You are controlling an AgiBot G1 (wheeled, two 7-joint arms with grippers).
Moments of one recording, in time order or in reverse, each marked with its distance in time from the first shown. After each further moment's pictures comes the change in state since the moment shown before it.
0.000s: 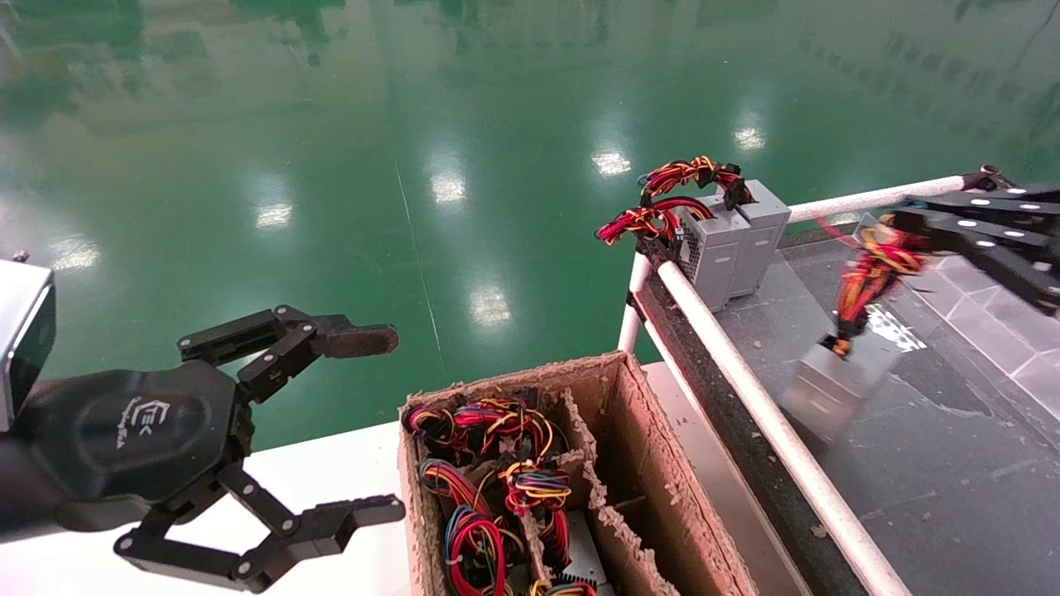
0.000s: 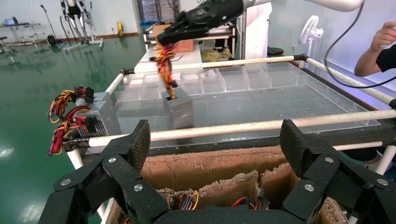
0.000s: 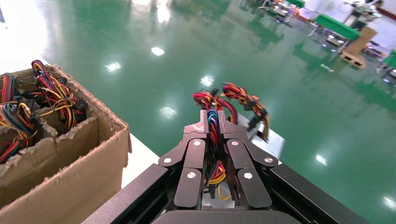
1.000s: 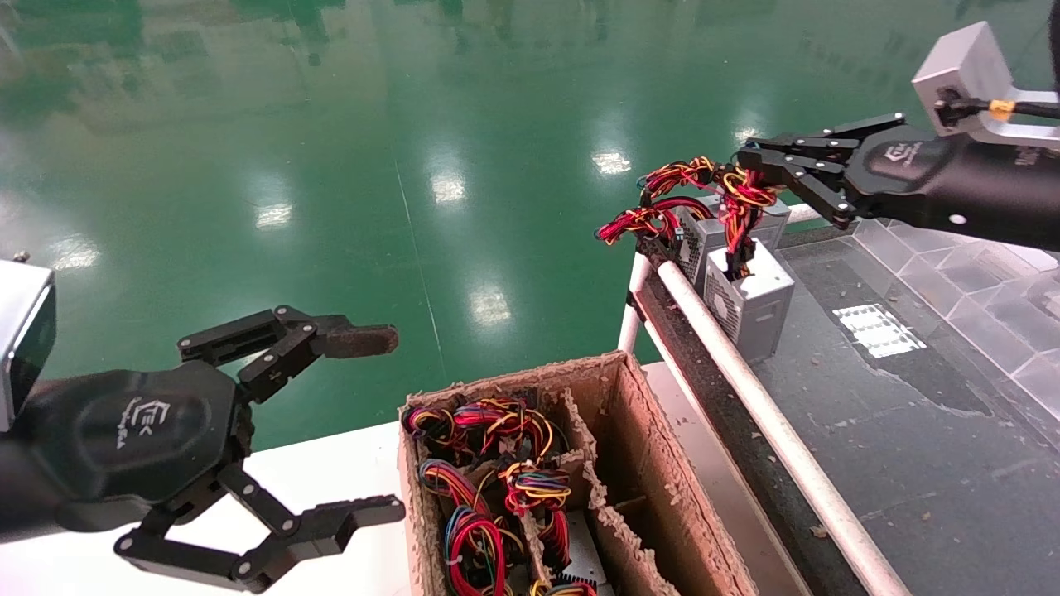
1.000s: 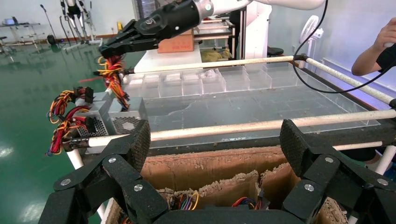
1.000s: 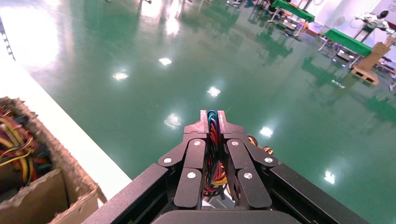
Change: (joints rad) left arm 0.000 0.000 0.000 0.000 0.000 0.000 0.000; right arm 0.234 -0.400 -0.059 -0.459 -0.129 0.008 -0.175
